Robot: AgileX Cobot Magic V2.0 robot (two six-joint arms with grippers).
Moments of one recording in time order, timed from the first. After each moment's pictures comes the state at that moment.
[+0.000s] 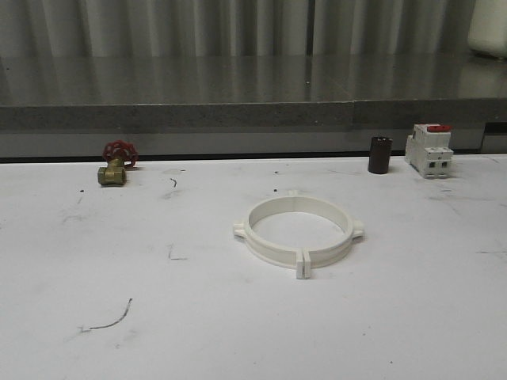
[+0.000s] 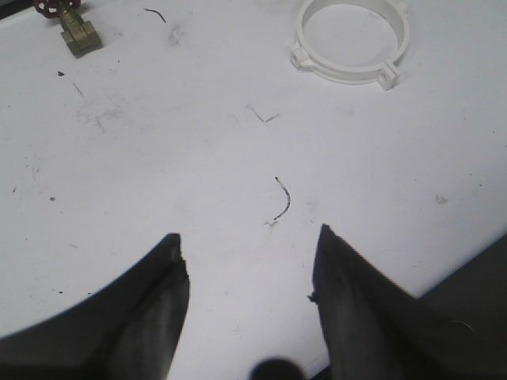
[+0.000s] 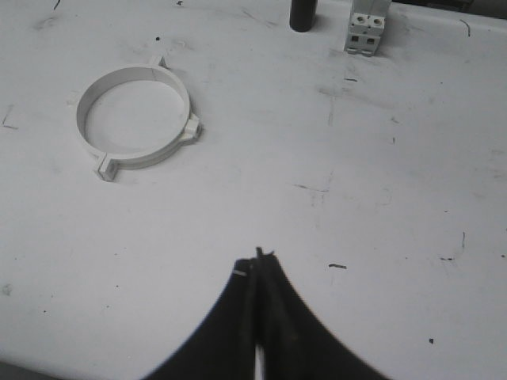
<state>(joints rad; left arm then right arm) -0.51 0.69 -0.70 -0.01 0.82 0.05 0.26 0.64 -0.72 -0.02 0.83 0.09</state>
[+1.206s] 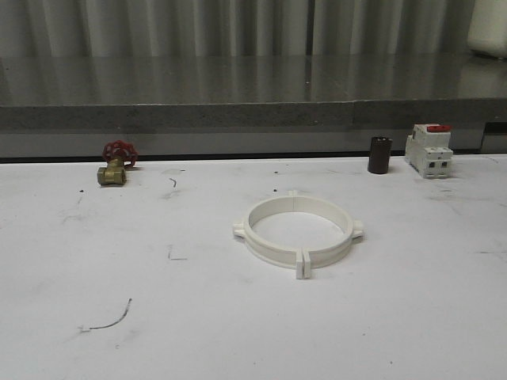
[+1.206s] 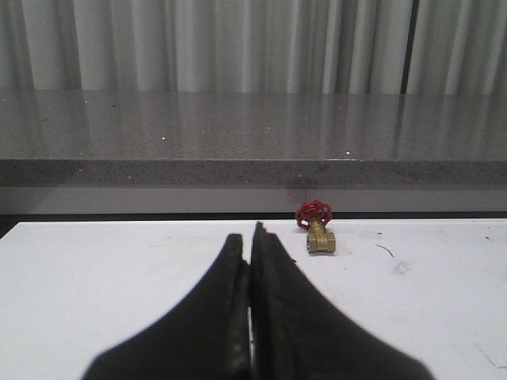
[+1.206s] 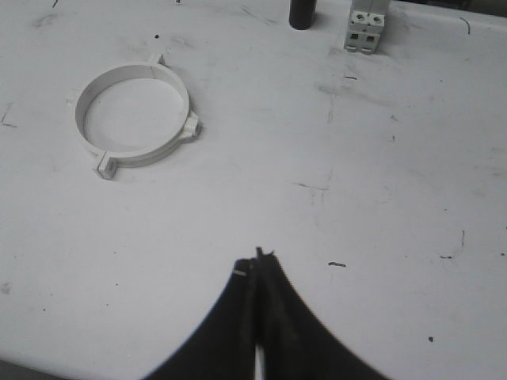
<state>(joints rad) -0.01 -0.01 0.00 -0.06 0.04 0.05 0.26 0.64 -0.72 -0.03 0.84 0.09</state>
